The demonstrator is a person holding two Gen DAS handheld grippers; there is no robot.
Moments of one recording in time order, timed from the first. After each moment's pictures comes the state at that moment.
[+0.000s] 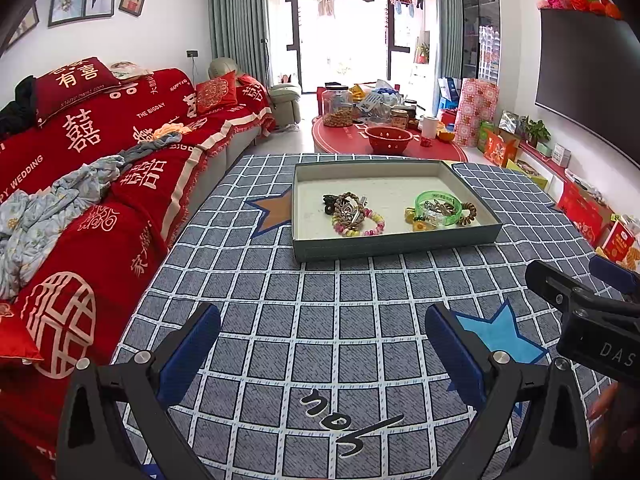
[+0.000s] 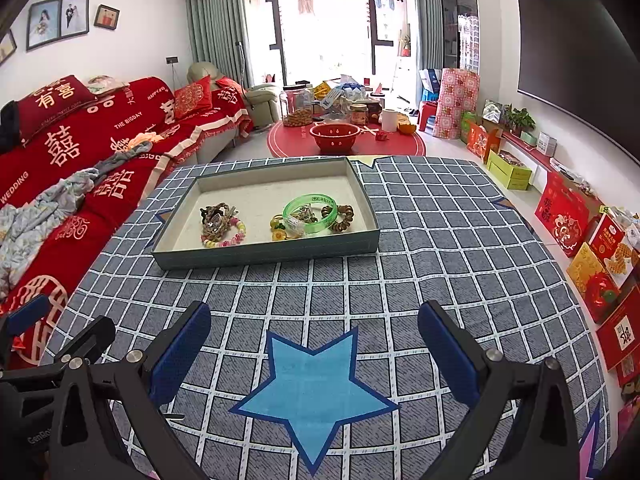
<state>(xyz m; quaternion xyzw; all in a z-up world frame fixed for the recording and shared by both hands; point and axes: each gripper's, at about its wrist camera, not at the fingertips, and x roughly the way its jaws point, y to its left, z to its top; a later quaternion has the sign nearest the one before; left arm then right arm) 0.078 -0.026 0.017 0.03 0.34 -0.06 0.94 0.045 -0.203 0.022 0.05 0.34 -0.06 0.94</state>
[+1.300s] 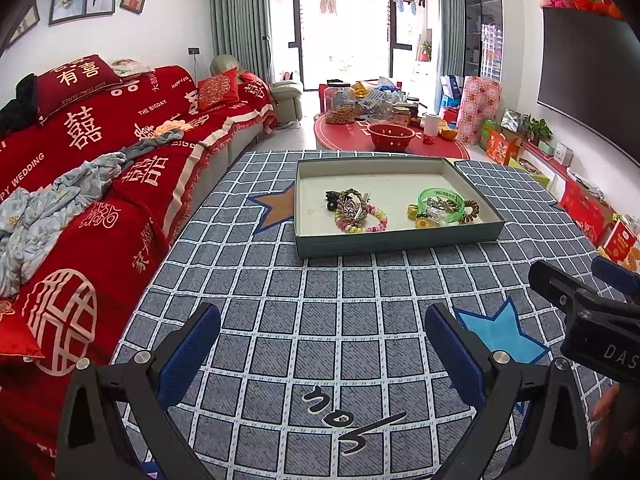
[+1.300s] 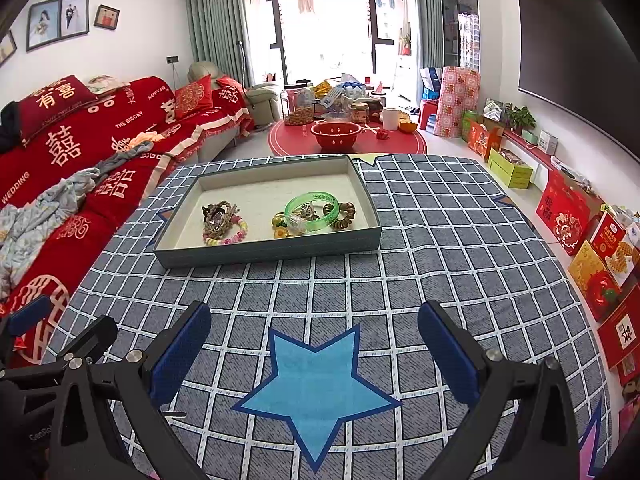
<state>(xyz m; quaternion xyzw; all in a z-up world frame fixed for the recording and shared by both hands) 0.077 -0.023 0.013 0.03 0.34 -0.06 0.94 0.045 -0.202 0.022 0.05 0.34 -0.06 0.94</state>
